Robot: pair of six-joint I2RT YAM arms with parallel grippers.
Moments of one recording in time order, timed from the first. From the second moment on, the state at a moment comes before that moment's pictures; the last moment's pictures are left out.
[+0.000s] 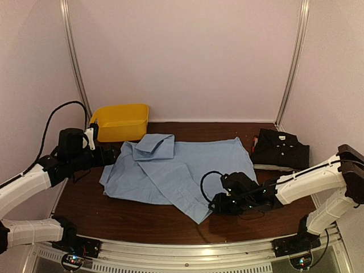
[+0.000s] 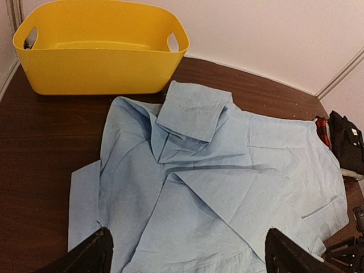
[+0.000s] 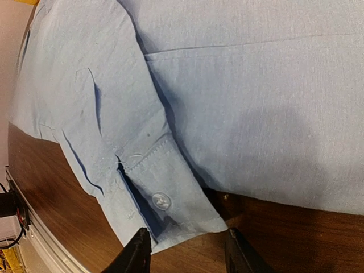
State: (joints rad) left arm -0.39 0.94 0.64 -0.21 0.03 -0.42; right arm 1.06 1.47 0.60 -0.03 0.07 1.03
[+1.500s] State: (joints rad) left arm -0.39 0.93 0.61 -0.21 0.05 -0.43; right arm 1.04 1.31 0.67 -0.26 0.28 0.94
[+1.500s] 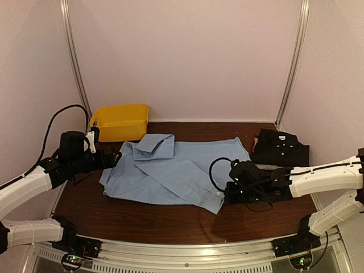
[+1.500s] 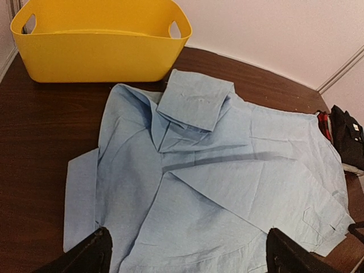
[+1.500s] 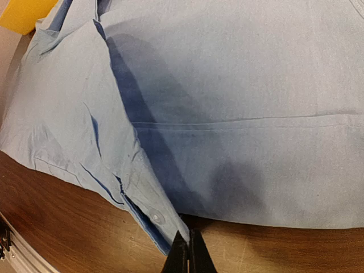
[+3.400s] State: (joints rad) left arm -0.39 0.96 0.53 -0.17 0.07 -0.44; right arm 0.60 1.55 0.93 -0.55 0.22 0.42
